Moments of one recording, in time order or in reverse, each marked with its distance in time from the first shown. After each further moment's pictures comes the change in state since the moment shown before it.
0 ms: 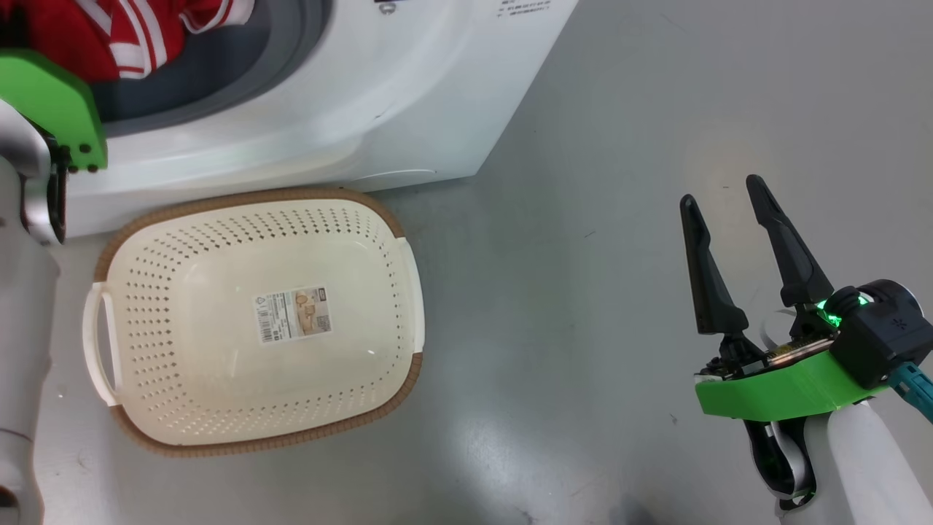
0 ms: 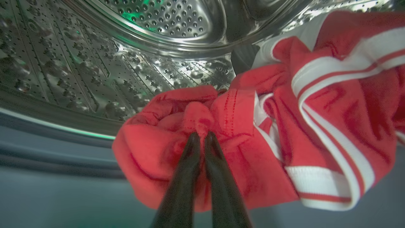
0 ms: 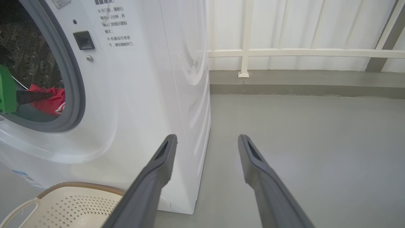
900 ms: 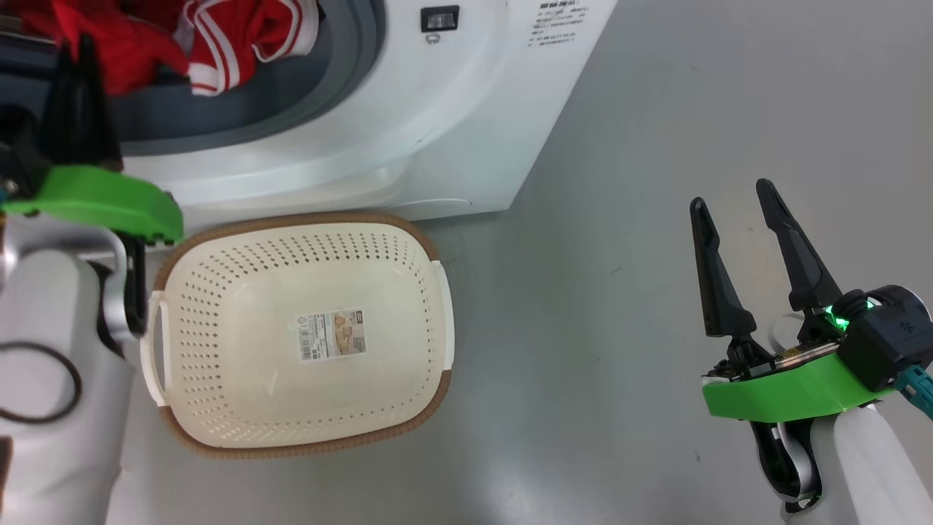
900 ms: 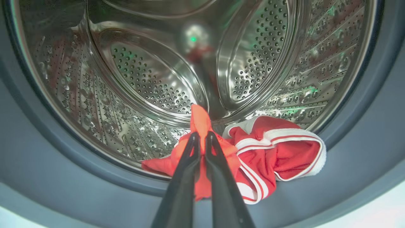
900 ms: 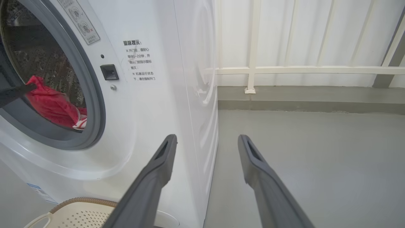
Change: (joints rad) left arm 0.336 -0.031 0.076 -0.459 -0.103 0.019 -0.230; right arm 0.009 -0.001 -0.018 0.002 -0.003 0.000 0.000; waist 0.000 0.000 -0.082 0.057
